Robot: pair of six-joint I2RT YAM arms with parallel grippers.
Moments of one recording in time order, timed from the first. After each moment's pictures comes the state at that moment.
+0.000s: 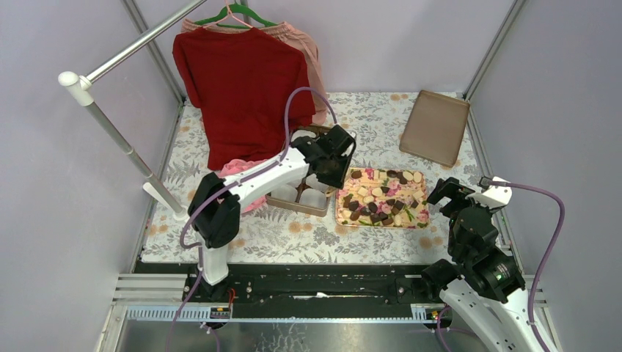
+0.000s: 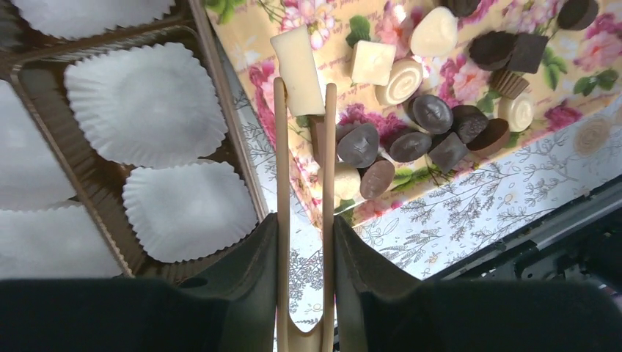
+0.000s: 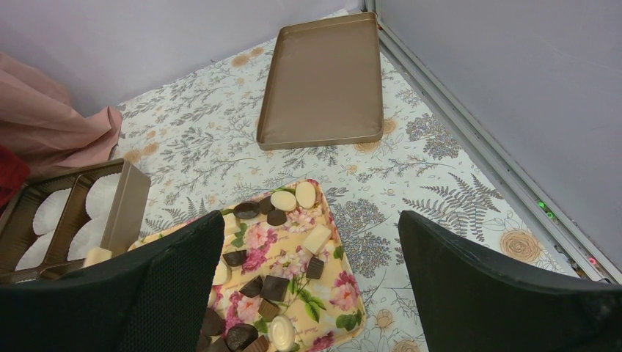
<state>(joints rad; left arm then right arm) -0.82 1.92 1.63 -0.77 0.02 -0.45 0.53 0.28 0.66 -0.59 0.83 0.35</state>
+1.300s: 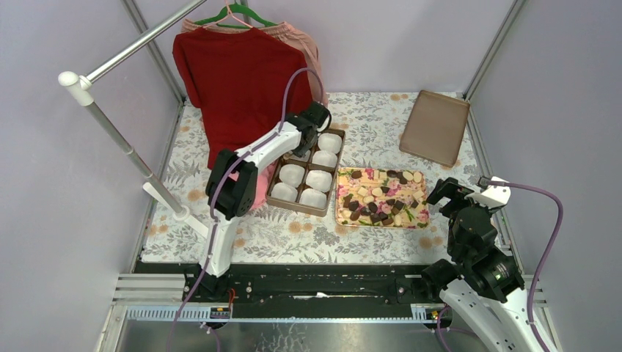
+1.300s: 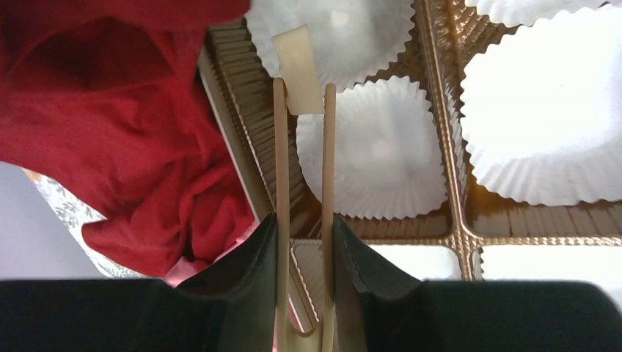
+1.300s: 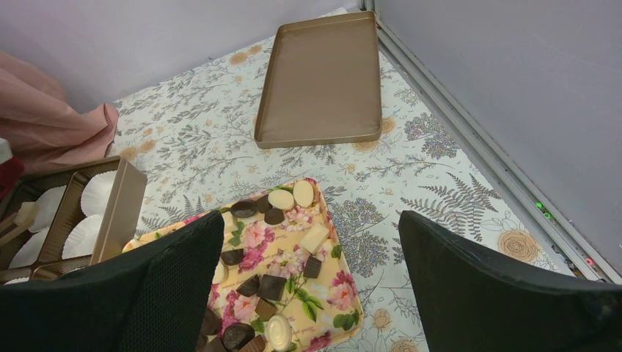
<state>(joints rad) -0.55 2.17 1.85 -0.82 -0.39 0.13 0.53 0.28 0.65 -0.58 0.83 0.35</state>
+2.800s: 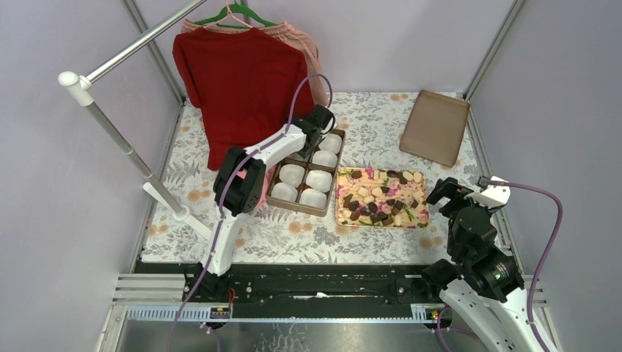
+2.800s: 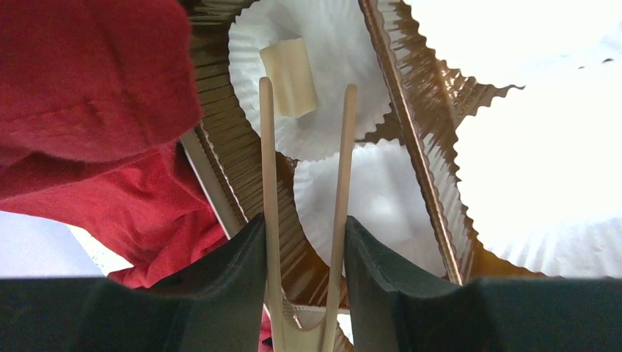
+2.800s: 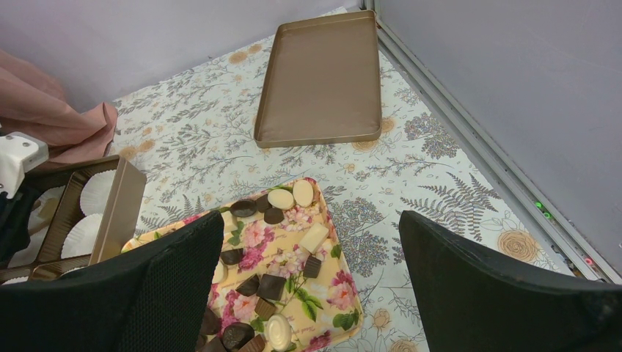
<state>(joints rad) -0.54 2.27 1.88 -0.70 -0.41 0.29 0.53 0.28 0.65 -0.58 0.83 0.34</state>
